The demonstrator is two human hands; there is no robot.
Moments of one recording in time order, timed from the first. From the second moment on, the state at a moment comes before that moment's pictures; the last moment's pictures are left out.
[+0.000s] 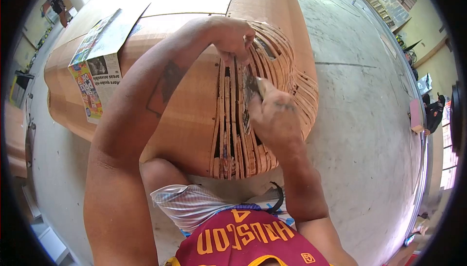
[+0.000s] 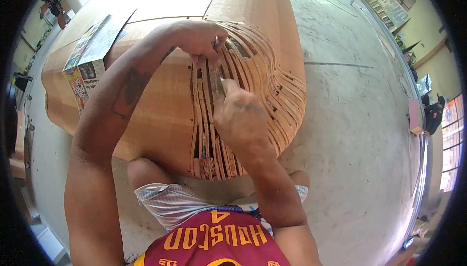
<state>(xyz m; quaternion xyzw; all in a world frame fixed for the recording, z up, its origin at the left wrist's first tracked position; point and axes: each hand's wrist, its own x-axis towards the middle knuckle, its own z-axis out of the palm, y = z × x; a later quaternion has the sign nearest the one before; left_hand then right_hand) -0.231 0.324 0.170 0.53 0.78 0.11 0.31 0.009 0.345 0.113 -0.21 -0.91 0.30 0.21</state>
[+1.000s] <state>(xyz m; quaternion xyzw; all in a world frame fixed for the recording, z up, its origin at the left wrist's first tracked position) -0.240 0.326 0.173 0.49 0.77 0.13 0.37 0.017 0.355 0.136 -0.21 -0.90 0.31 0.22</state>
